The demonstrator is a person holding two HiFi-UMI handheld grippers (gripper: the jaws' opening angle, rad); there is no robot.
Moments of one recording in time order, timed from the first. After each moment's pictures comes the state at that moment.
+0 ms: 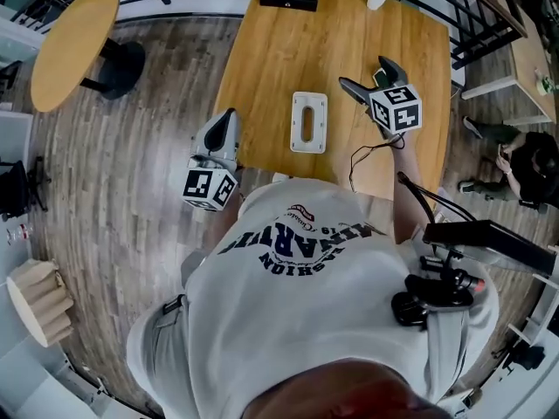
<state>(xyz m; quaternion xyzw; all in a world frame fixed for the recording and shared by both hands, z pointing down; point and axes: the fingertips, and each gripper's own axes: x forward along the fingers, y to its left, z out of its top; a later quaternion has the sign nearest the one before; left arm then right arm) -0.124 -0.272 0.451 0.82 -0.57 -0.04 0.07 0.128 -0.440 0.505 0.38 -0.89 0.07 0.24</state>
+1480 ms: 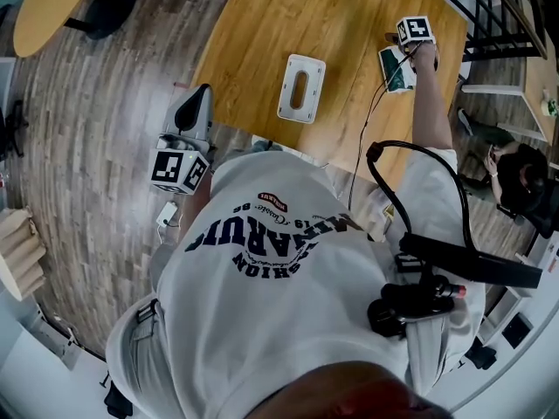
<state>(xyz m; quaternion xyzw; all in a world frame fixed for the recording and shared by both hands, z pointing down) -0.148 -0.261 0.478 0.78 -0.61 0.00 0.11 0.287 -0.645 0.711 0.42 -0.70 0.19 0.55</state>
